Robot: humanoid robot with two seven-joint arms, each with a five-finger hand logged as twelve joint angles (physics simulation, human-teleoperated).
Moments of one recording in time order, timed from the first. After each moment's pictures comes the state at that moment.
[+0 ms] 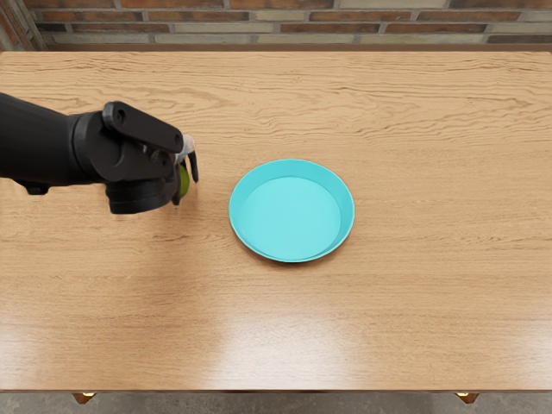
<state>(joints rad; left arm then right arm) -1.91 0.00 1.06 -1.33 -0.06 0.32 0.34 -0.06 0.00 0.00 0.10 -0.12 0.10 0.04</state>
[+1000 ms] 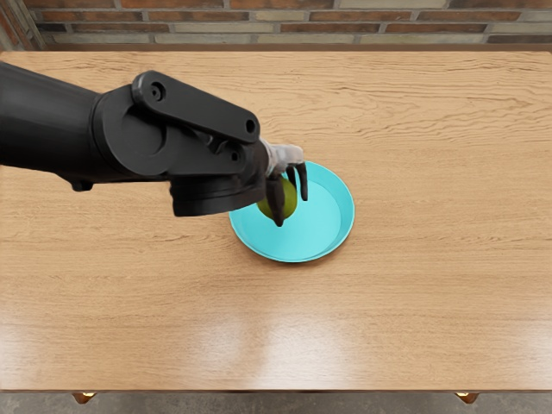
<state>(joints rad) -2.03 0.00 0.70 -1.46 -0.03 0.24 0.35 -0.06 0.00 0.00 0.10 -0.12 0.10 0.04</state>
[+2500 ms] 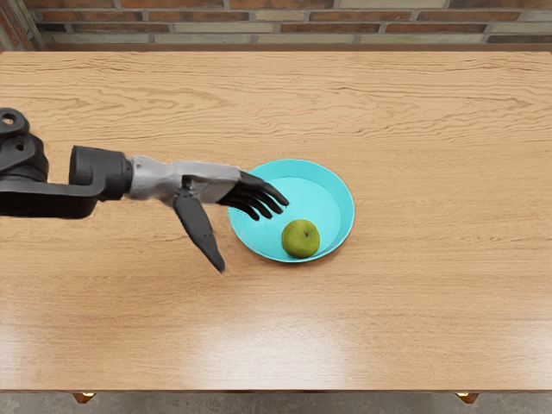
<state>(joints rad) -1.26 0.71 -0.03 -1.41 0.53 -0.53 -0.09 -0.06 0.00 0.00 0.10 -0.12 0.10 0.04</state>
